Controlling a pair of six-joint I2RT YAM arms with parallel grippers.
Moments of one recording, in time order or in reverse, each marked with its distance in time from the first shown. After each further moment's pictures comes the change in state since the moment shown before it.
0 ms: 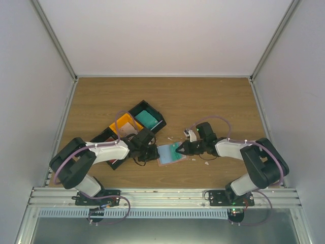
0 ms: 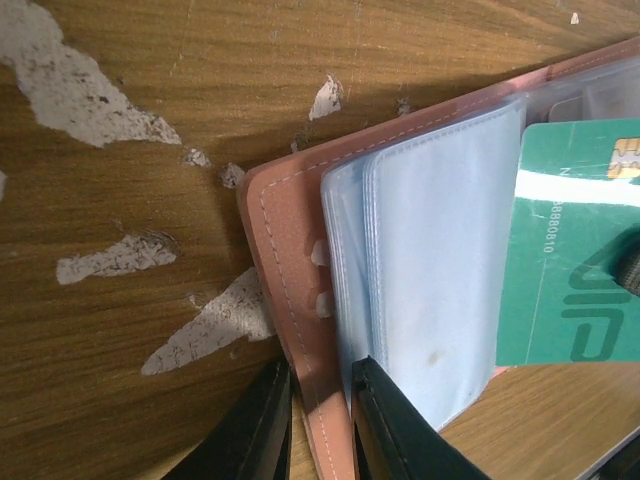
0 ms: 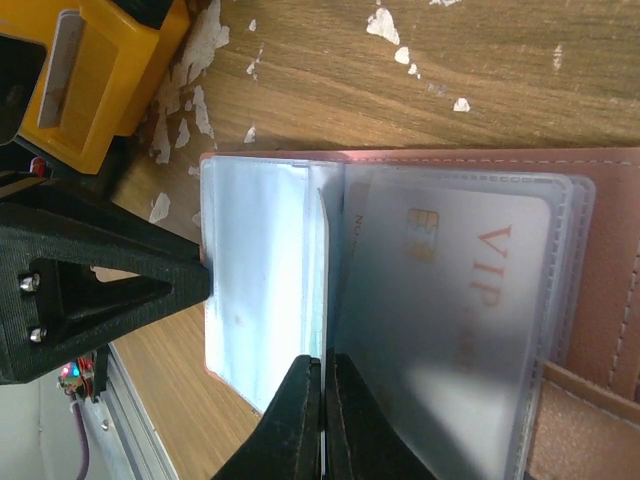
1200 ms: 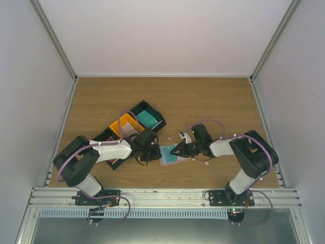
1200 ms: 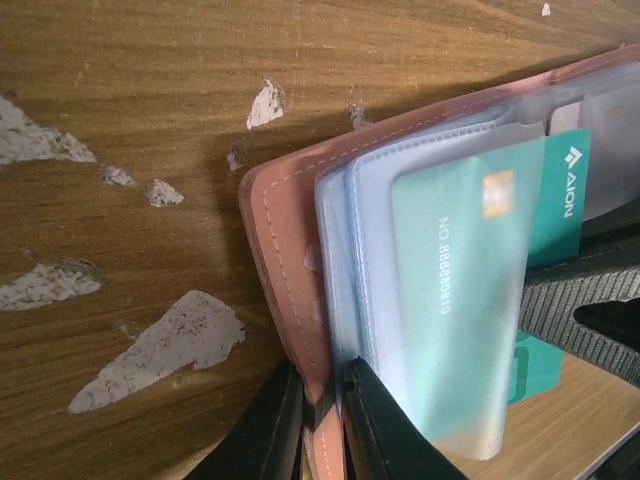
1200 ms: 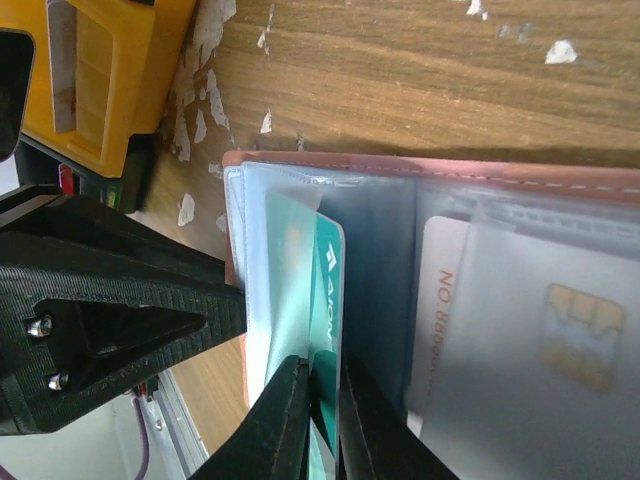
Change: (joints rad) left arm -0.024 0.042 0.026 0.028 0.002 0.004; right arm 0.044 0.153 -0.010 0.208 -0.090 0.169
